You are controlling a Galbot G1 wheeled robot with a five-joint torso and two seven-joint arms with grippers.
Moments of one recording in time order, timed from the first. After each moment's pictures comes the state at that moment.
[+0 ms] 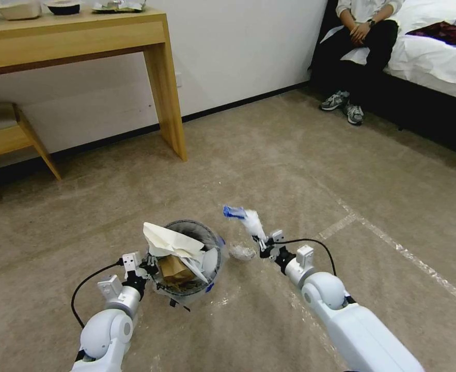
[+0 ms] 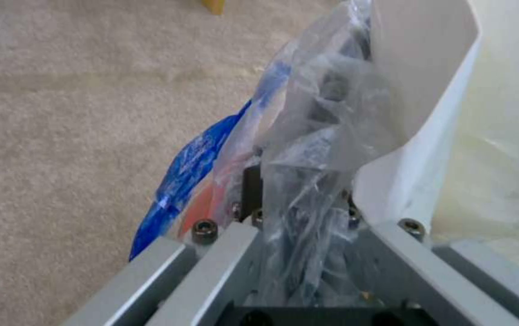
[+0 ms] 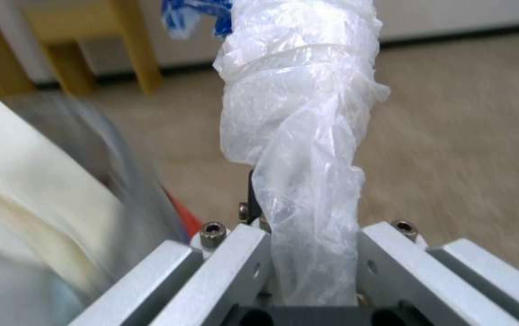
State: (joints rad) left arm 1.36 -1.38 -0.58 -1.77 -0.46 0.24 0.10; right arm -1.01 1.09 0.10 1.68 0.53 -0.07 -0.21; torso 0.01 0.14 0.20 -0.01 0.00
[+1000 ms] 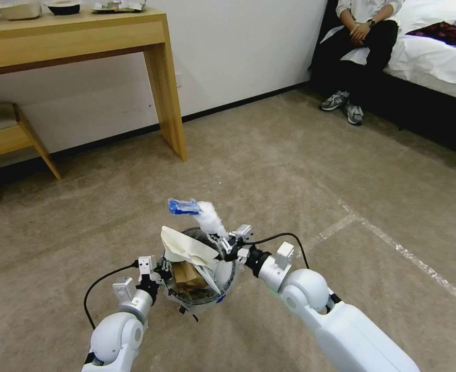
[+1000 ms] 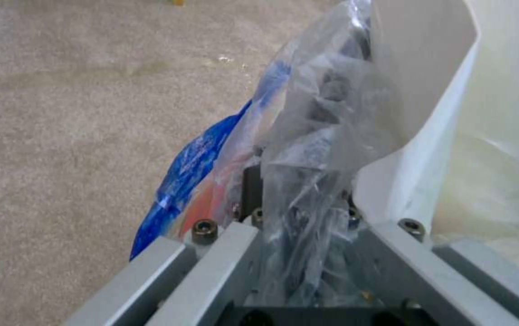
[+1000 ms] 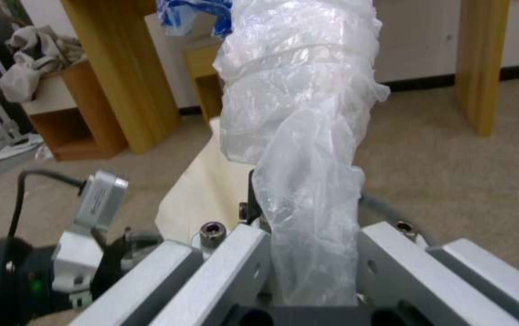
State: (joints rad) left arm 1.38 -1.39 -0.53 -1.81 -0.41 0.26 0.13; right arm -0.99 1.12 -0.08 1.78 0.58 -0.08 -0.29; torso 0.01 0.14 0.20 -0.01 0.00
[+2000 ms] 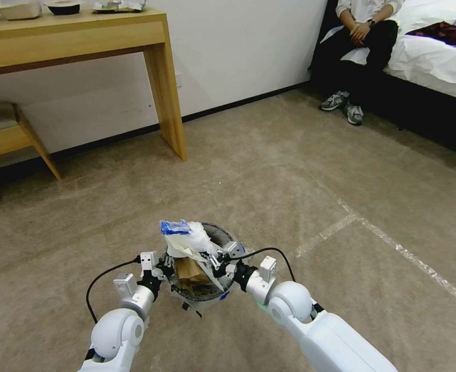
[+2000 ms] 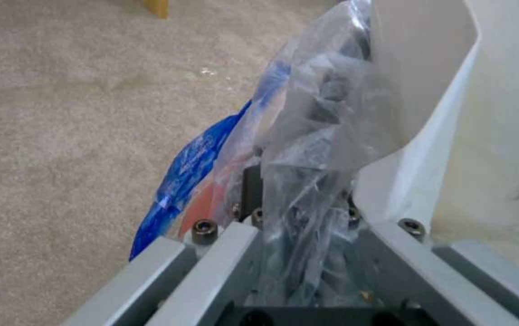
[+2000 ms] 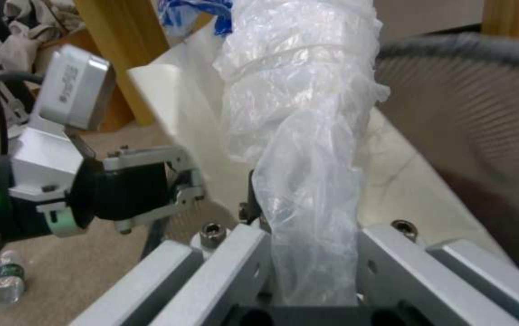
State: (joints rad) left arm 1.38 -1.39 -0.52 -1.85 -0.43 0.27 0.13; right arm -0.98 1.18 -0.14 1.67 0.55 -0.06 -0.29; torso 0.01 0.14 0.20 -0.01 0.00
